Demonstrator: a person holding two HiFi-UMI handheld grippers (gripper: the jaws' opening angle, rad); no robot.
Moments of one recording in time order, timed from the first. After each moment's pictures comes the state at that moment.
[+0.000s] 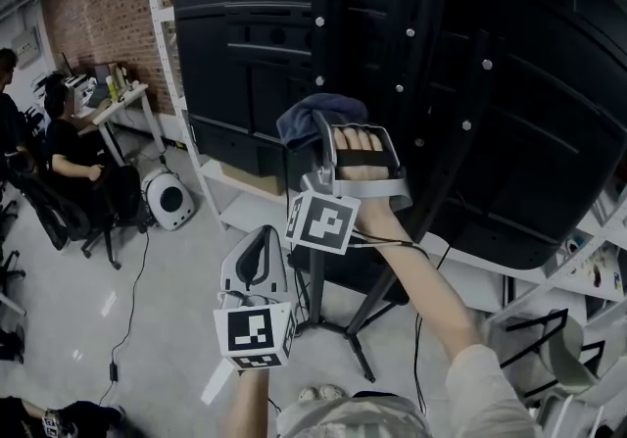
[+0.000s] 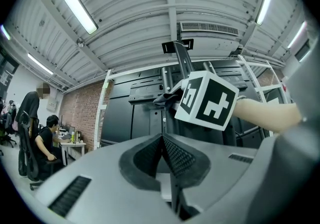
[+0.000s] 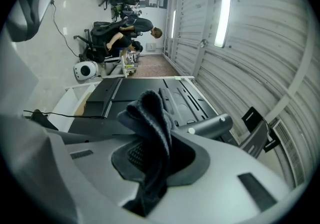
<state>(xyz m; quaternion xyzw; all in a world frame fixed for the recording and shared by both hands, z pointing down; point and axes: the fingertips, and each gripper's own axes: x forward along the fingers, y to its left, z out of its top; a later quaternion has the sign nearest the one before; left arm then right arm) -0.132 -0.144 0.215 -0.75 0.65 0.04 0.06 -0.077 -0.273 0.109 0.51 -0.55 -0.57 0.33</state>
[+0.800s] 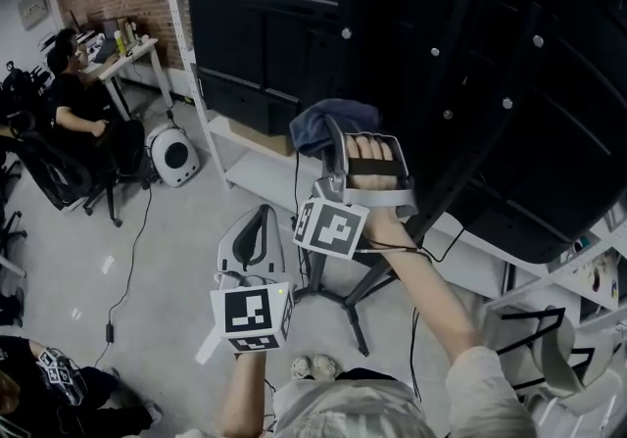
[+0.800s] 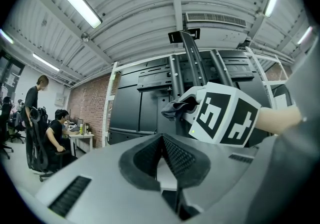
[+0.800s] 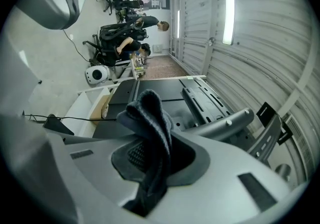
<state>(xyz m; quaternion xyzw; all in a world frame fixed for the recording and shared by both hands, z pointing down) -0.152 -0.144 0.259 -0.73 0.68 0.01 0.02 -0.085 -0.270 0.196 0.48 -0.58 -0.55 0.36</state>
